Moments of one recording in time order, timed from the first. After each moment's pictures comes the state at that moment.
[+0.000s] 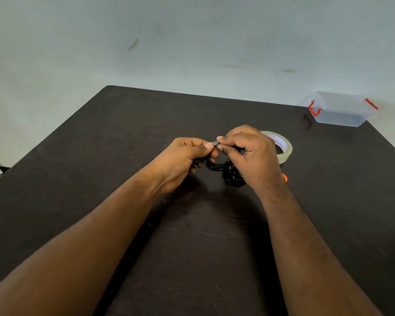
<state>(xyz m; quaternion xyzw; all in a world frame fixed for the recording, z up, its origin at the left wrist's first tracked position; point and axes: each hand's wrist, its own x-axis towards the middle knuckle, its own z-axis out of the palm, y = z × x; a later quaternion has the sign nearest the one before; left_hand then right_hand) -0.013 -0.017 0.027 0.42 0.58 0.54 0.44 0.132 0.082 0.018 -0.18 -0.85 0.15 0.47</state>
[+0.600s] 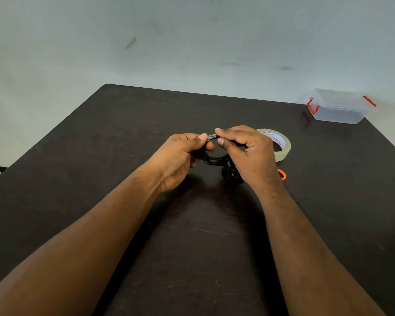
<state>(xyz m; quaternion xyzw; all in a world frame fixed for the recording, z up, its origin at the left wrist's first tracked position) -0.014 -0.015 0.028 0.36 0.55 0.59 0.47 0.129 0.075 0.018 -0.22 -0.80 0.28 0.48</state>
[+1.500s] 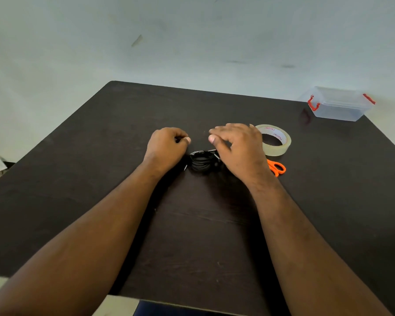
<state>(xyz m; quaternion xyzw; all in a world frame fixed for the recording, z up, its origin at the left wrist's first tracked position) -0.048 -0.010 0.002 0.45 0.79 0.40 0.09 0.117 0.068 0.014 -0.31 -0.88 0.10 0.34</state>
